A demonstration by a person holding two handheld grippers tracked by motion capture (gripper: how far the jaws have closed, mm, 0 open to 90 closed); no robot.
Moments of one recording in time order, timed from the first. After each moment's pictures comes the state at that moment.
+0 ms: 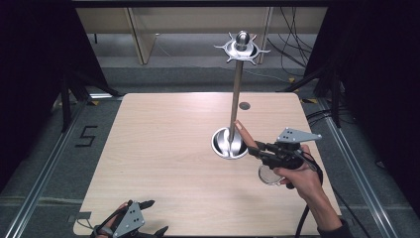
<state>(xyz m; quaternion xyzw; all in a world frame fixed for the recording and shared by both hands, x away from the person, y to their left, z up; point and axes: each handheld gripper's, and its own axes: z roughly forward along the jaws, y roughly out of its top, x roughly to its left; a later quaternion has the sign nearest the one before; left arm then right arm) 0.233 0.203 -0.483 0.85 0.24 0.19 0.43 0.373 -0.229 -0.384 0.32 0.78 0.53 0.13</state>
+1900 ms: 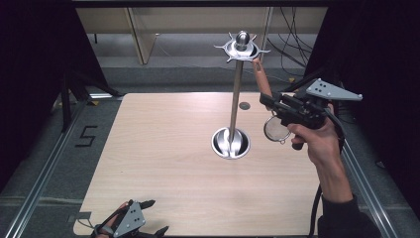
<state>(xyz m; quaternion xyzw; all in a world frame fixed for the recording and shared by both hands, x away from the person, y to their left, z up) 0.234 0.201 -0.484 0.85 0.25 0.18 0.44 0.395 -0.241 -0.269 0.31 0.68 0.63 0.20</state>
